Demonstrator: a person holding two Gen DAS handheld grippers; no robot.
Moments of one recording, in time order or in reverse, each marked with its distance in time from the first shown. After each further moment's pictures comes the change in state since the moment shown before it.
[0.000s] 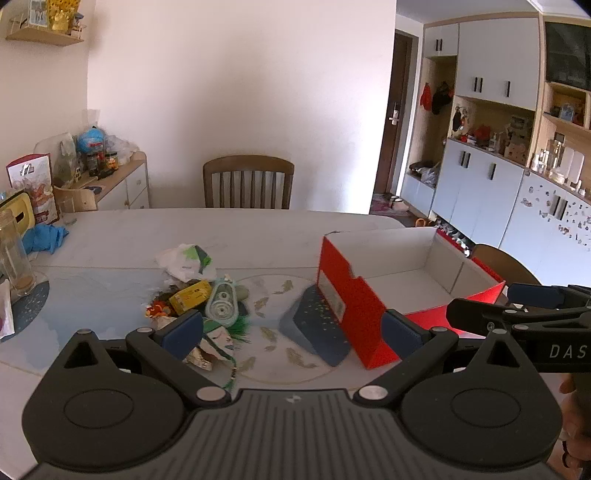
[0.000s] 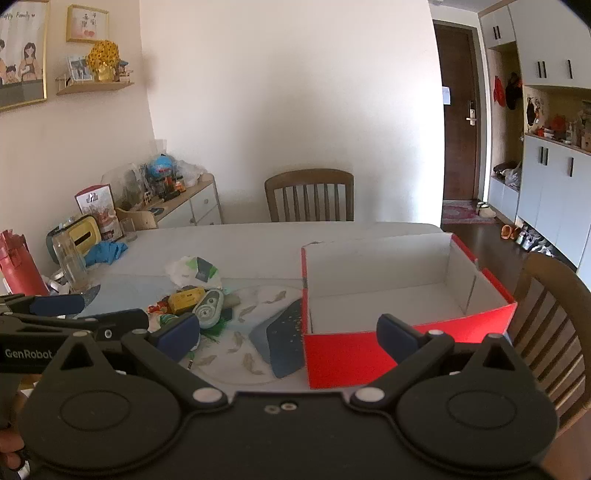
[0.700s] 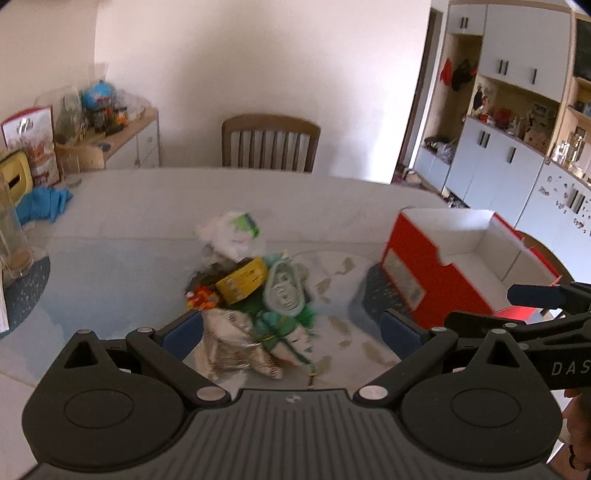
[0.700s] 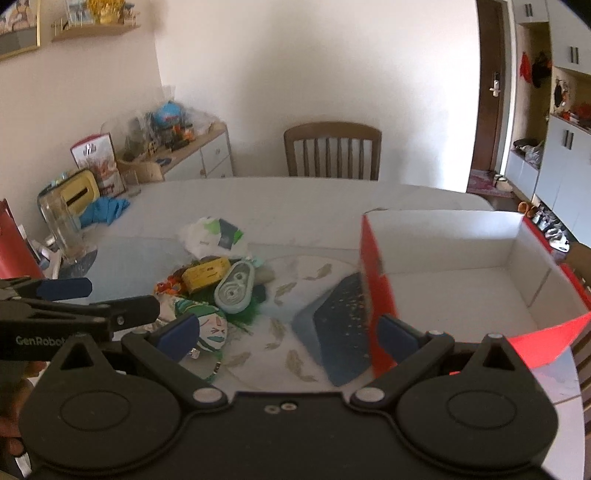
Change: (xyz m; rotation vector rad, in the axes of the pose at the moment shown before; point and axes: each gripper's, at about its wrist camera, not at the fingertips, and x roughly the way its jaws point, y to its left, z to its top) left arm 0.081 0.106 0.006 -0.049 0.139 -0.006; right arm 0.105 0.072 0.011 -0.047 0.181 0.006
